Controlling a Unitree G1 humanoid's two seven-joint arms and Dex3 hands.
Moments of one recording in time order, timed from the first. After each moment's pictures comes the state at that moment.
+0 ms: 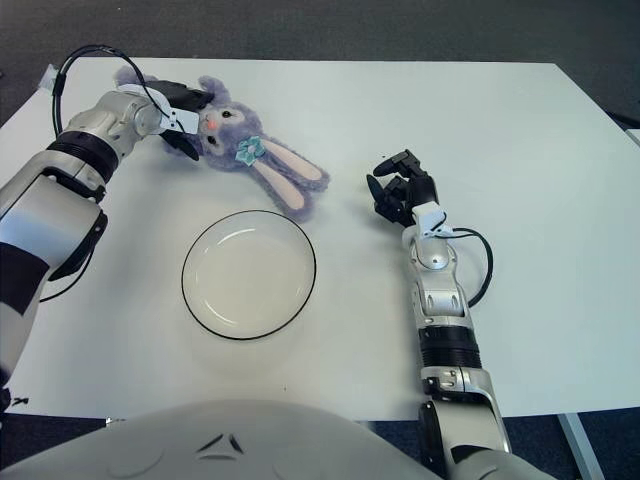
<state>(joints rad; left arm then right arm) -1.26 0.38 -0.62 1.36 0.79 -0.28 -0.22 -0.18 -0.21 -0.08 0.17 -0.05 -0.07 -0.01</state>
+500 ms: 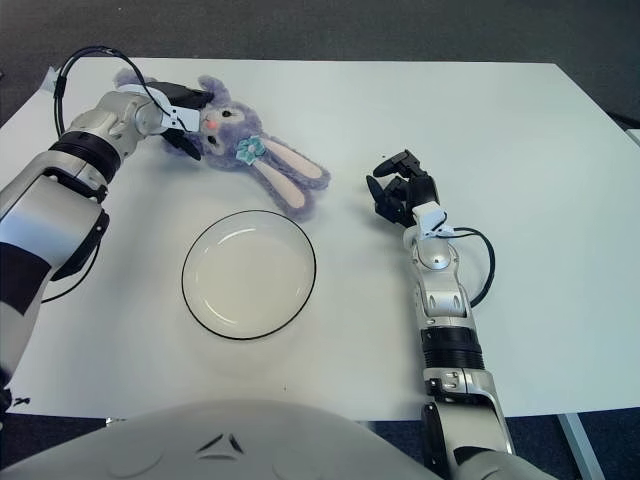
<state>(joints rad) -1.23 0.37 -0.62 1.36 0.80 -0.26 -0.11 -0.18 -0.22 -0.08 0.17 -0.05 -0.07 0.00</state>
